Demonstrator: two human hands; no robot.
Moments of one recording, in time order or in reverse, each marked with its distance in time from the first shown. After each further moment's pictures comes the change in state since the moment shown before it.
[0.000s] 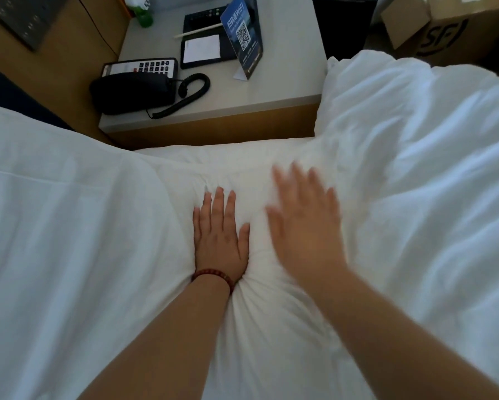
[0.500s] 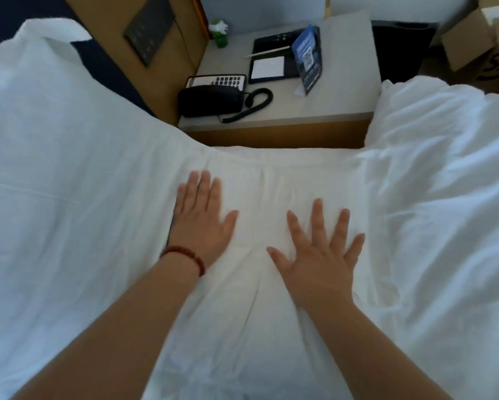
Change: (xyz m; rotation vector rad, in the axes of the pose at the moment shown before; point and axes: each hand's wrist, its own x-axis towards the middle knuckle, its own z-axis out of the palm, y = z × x) left_hand -0.036 -0.080 -0.132 0.347 -0.079 -0.120; right_hand -0.075 -0.061 0.004 -0.164 -0.284 0.045
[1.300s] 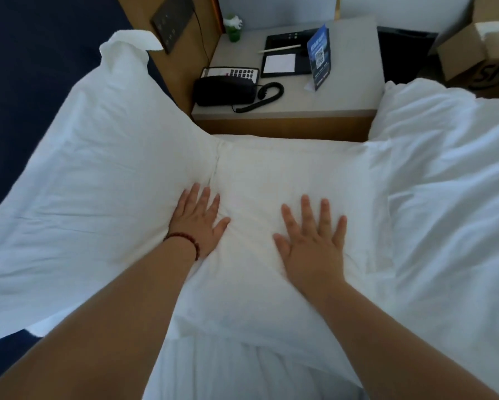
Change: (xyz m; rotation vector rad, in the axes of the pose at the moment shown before) left_hand -0.044 -0.056 0.030 0.153 -0.364 0.071; right_hand -0.026 -0.023 0.014 -0.091 0.016 -0.119
